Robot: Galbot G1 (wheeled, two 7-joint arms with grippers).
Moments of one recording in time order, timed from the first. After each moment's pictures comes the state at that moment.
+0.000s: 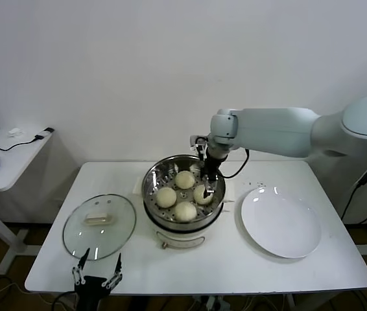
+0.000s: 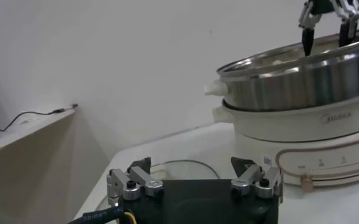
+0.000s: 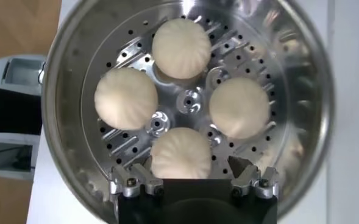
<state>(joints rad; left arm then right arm) 1.85 -1.52 -0.61 -2.05 0.18 -0.12 -0.01 0.77 1.27 -1.77 1.12 0.98 -0.38 -0.92</state>
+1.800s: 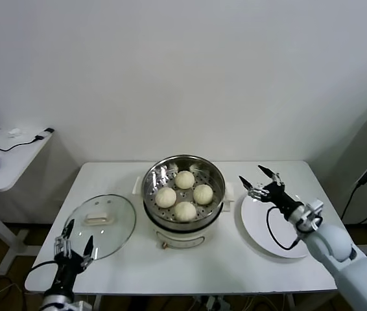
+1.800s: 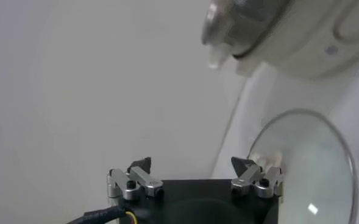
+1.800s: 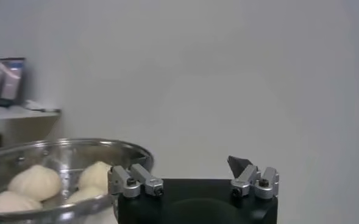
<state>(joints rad) 1.70 -1.48 -0.75 -2.05 1.09 -0.08 -0.02 -1.05 0.77 0.23 1.65 0.72 0.12 -0.20</state>
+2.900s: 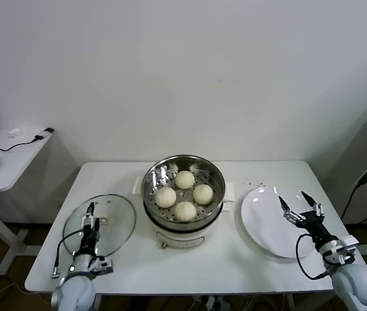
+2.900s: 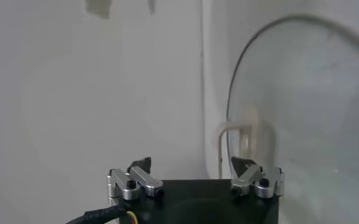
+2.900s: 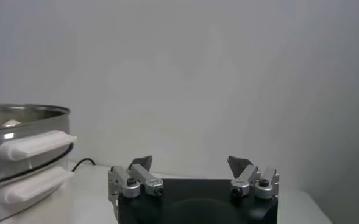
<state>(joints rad) 1.25 -1.40 -0.62 -1.46 1.42 0.08 -0.16 -1.34 0.92 0.56 1.62 0.61 0.15 -0.18</state>
